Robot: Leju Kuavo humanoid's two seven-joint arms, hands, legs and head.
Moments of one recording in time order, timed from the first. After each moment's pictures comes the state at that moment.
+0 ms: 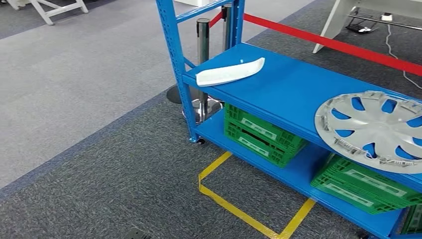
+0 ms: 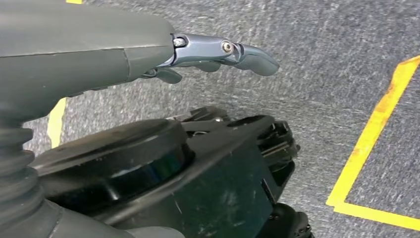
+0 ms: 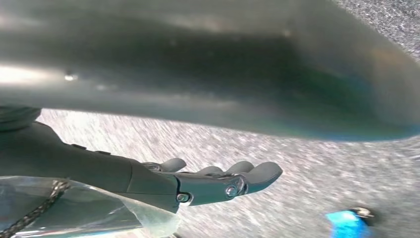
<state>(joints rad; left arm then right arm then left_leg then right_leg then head) -0.04 -0.16 0.68 -0.22 -1.10 0.07 -0.58 0.00 0.10 -0.88 -0.21 1.29 -0.31 -0.32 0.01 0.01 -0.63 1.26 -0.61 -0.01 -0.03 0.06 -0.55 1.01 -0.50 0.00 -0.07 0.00</state>
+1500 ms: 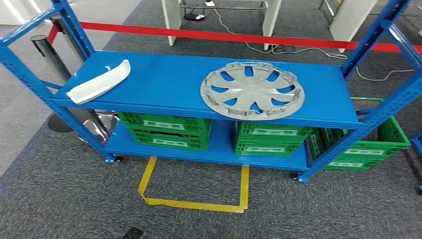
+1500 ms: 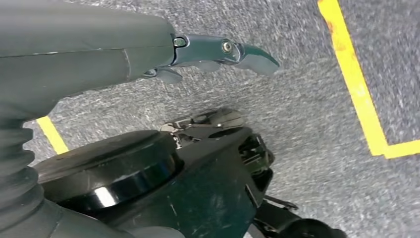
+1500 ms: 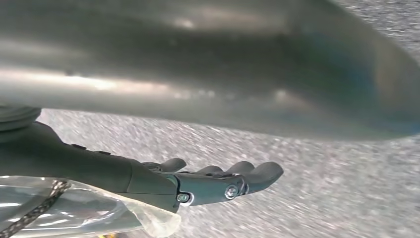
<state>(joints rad) -0.03 -0.16 0.68 -0.22 -1.11 0.07 -0.57 0.00 0.11 -0.91 -0.21 1.31 -0.30 -0.32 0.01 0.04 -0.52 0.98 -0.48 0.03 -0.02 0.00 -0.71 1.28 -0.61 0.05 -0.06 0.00</state>
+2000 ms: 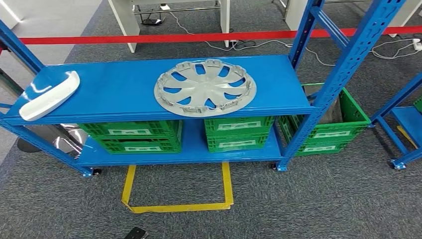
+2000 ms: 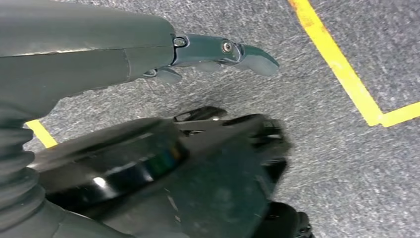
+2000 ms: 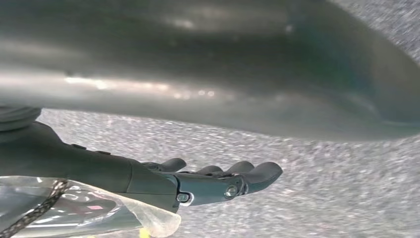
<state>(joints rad) -0.04 -0.17 0.68 -0.22 -1.11 0.08 -0.57 0.00 0.10 -0.91 -0.22 1.32 -0.32 -0.30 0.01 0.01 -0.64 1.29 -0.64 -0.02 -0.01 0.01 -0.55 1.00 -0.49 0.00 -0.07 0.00</state>
